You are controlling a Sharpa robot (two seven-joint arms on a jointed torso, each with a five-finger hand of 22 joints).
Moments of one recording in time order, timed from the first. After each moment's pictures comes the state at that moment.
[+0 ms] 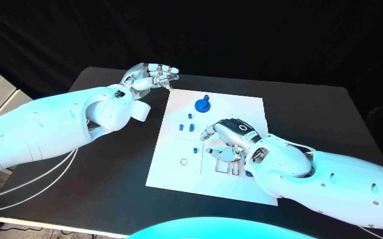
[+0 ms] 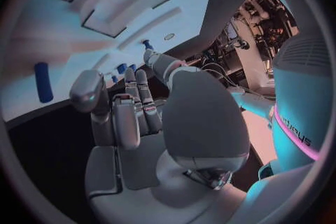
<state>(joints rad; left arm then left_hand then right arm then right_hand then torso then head) 1.18 -0.90 -0.01 1.47 -0.11 -0.19 0.35 1.41 -0.22 0.52 0.08 0.28 0.94 0.18 0.19 0.36 1.03 0.12 0.36 0.18 0.95 0.06 1.08 0.39 0.18 0.79 0.17 0.83 0.79 1.06 -0.78 -0.14 1.76 -1.69 -0.48 -0.22 1.34 -0.25 0.51 0.05 0.14 0.99 0.13 0.17 0.40 1.04 0.11 0.10 0.08 1.47 0.02 1.44 1.30 0.10 1.36 0.12 0.98 1.31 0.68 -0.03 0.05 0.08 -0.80</state>
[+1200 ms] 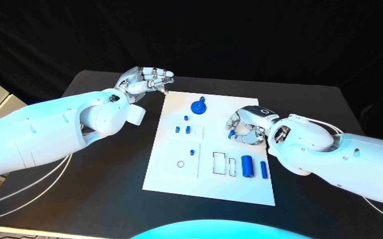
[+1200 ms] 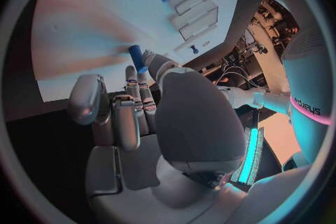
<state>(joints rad) 1.18 -0.90 -0.02 1.47 -0.11 -0.19 0.35 1.41 -0.22 0.52 0.08 0.28 0.94 0.18 0.19 0.36 1.03 0.12 0.36 0.18 0.95 0.06 1.08 0.39 0.18 0.79 0.17 0.83 0.79 1.14 -0.88 -0.12 1.68 -1.59 -0.31 -0.23 1.44 -0.22 0.42 0.14 0.15 1.03 0.13 0.12 0.35 1.09 0.09 0.19 0.07 1.47 0.02 1.47 1.31 0.10 1.42 0.11 1.07 1.31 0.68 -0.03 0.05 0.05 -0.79</state>
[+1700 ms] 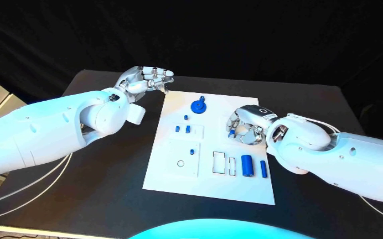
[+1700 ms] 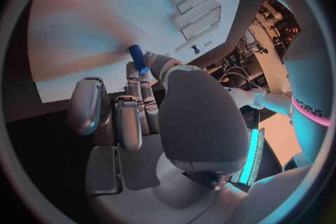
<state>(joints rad) 1.18 -0.90 -0.02 1.47 -0.11 -0.19 0.35 1.41 -0.22 0.52 0.08 0.28 0.94 0.18 0.19 0.36 1.03 0.12 0.36 0.18 0.95 0.06 1.08 0.39 0.18 0.79 0.17 0.83 0.79 1.14 -0.86 -0.12 1.67 -1.59 -0.32 -0.23 1.43 -0.23 0.54 0.14 0.12 1.10 0.11 0.15 0.37 1.20 0.08 0.19 0.09 1.47 -0.01 1.48 1.31 0.09 1.44 0.09 1.13 1.31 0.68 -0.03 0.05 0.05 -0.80</state>
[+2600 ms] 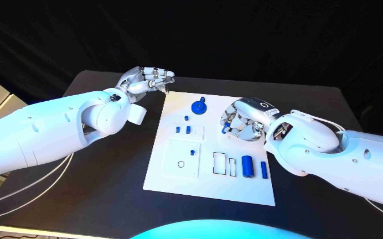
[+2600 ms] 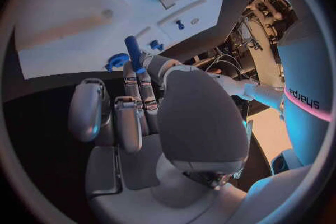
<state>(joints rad) 1.18 -0.89 -0.02 1.46 -0.11 -0.19 0.35 1.42 -0.22 0.52 0.08 0.28 0.94 0.18 0.19 0.36 1.03 0.12 0.36 0.18 0.95 0.06 1.08 0.39 0.18 0.79 0.17 0.83 0.79 1.18 -0.89 -0.12 1.80 -1.60 -0.41 -0.24 1.45 -0.21 0.59 0.08 0.06 1.14 0.11 0.19 0.40 1.23 0.11 0.19 0.09 1.46 -0.03 1.48 1.31 0.08 1.45 0.07 1.17 1.31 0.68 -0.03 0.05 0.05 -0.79</state>
